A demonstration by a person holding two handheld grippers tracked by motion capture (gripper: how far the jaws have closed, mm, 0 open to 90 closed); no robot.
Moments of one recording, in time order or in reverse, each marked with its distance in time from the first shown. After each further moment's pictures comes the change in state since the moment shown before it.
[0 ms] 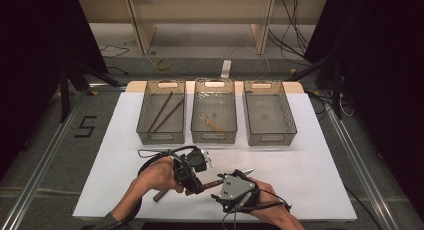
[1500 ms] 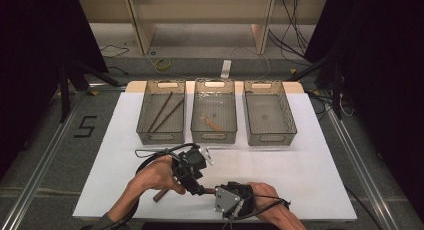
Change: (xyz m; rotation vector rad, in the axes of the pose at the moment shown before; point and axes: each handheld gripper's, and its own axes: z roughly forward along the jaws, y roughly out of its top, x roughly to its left) left arm -0.002 -0.003 -0.015 -0.111 0.051 -0.011; right arm 0.011 -0.002 0.010 0.147 0.006 -0.280
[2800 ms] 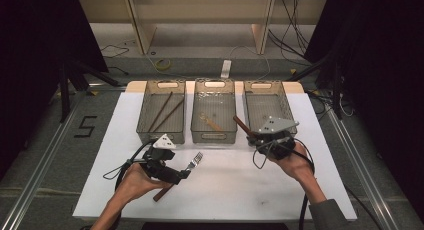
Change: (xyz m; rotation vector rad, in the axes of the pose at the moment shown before) left arm 0.024 -0.074 -0.013 -0.403 0.245 -0.328; right arm -0.135 -0.066 -0.050 -0.105 -0.135 0.668
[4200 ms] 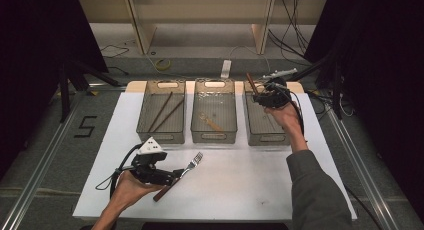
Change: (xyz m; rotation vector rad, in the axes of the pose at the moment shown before) left arm 0.006 -0.024 -0.013 -0.121 0.037 -0.071; right arm -0.114 0.051 0.064 0.068 -0.118 0.337
